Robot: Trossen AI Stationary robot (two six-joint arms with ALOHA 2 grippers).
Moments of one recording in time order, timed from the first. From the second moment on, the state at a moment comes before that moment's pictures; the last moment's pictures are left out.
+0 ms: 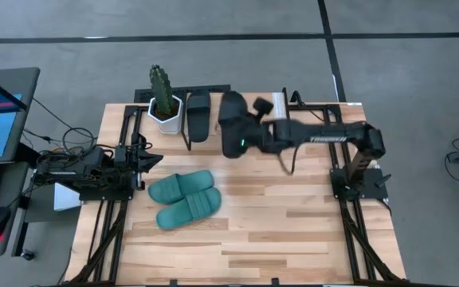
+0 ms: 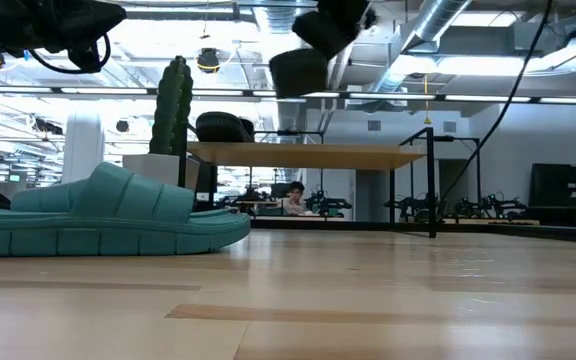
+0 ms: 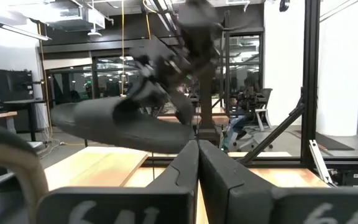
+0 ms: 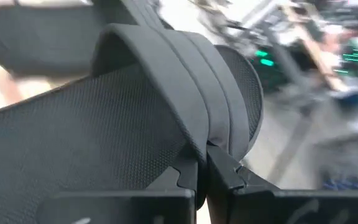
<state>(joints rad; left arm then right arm) -0.04 0.02 0.15 0.14 -0.14 0.06 -0.04 1.77 1.71 -0.81 0.82 -0.06</state>
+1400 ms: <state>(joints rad) -0.04 0.02 0.15 0.12 -0.14 0.04 -0.37 1.79 1.58 -0.41 0.39 -0.13</state>
